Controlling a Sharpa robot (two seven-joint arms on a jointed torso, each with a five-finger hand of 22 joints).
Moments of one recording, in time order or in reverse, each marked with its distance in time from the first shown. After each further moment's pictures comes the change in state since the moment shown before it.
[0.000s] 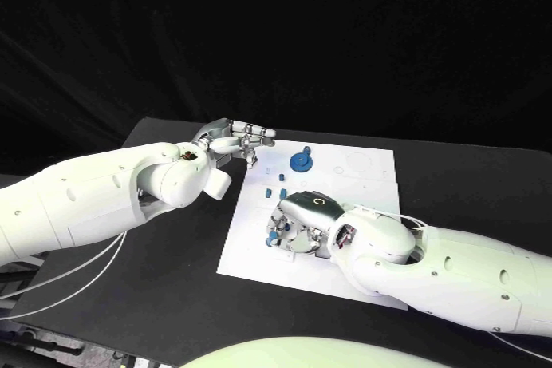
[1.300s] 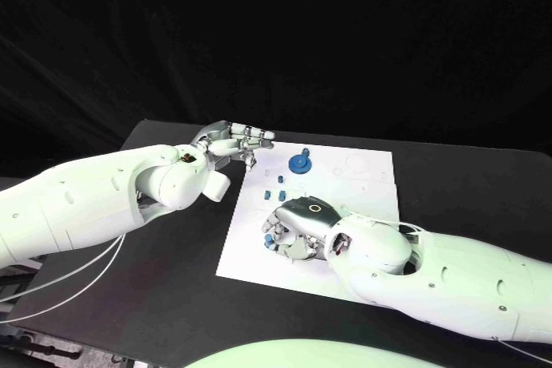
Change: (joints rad) left arm 0.000 -0.001 0.000 0.000 0.000 0.003 -0.004; left_hand 0.000 0.000 0.000 0.000 0.000 0.000 0.000 0.000 0.000 0.000 0.000 0.000 0.000 0.000 0.000 0.000 0.000 0.000 0.000 0.000 0.000 0.000; right arm -0.009 -0.001 -0.003 0.028 -0.075 0.004 -0.047; right_hand -0.040 -0.040 -0.025 0.025 -0.006 -0.184 0.020 -0.046 -0.046 -0.025 0.018 -0.041 0.013 0.000 0.008 0.029 0.036 0.000 0.000 0.000 0.000 0.000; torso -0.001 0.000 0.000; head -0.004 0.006
